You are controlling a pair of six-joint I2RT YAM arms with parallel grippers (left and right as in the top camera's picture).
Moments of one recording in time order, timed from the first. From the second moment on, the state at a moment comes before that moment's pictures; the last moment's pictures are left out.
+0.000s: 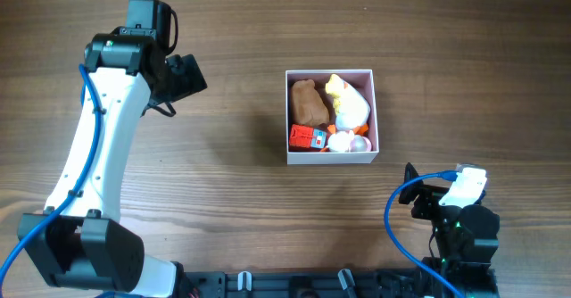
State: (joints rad) left arm -0.09 1.66 1.56 -1.20 -0.13 -0.51; right arm -0.07 0.02 0.17 -0.59 -0.02 0.16
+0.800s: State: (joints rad) left arm -0.11 0.29 0.38 -0.52 -0.12 -0.38; right arm -0.07 0.01 0.16 -0.59 -0.02 0.16
